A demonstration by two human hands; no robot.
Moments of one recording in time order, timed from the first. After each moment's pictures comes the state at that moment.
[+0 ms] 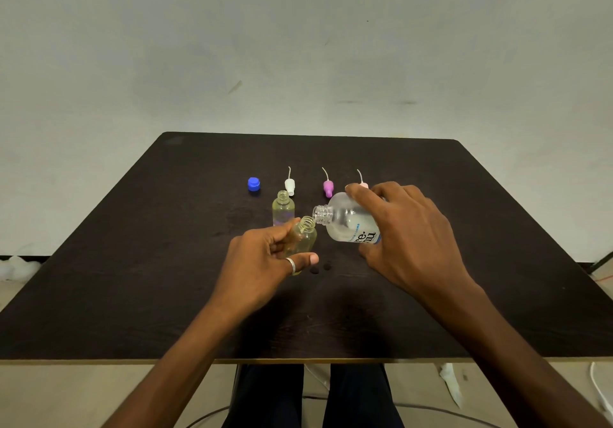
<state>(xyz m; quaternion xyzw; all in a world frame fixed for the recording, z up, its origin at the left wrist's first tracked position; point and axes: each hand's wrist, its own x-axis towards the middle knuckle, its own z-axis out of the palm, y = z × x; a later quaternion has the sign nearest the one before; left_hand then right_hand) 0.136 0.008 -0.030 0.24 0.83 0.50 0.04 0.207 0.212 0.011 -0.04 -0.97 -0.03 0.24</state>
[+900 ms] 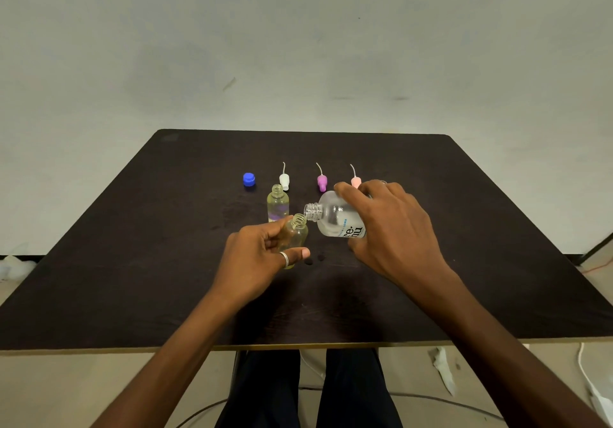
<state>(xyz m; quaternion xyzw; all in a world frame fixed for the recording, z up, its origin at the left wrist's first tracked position) 0.133 0.007 -0.045 0.24 0.83 0.50 0.03 0.205 0.211 0.001 -0.04 -0.97 -0.05 0.24</state>
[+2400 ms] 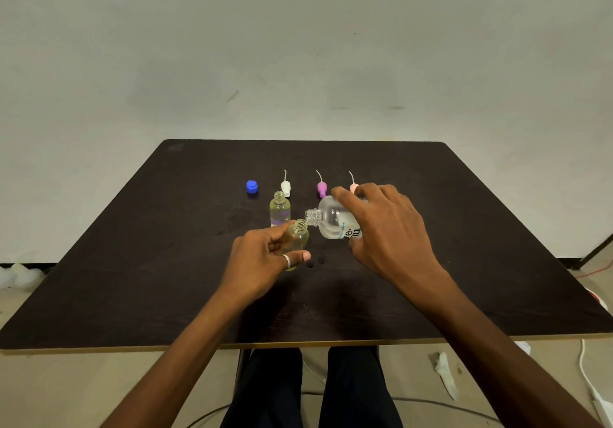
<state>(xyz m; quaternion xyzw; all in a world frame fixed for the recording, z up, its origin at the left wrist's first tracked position) 0.133 0.007 -0.043 0.24 0.83 0.50 0.03 0.206 0.209 0.005 -0.04 -0.96 -0.08 0.26</state>
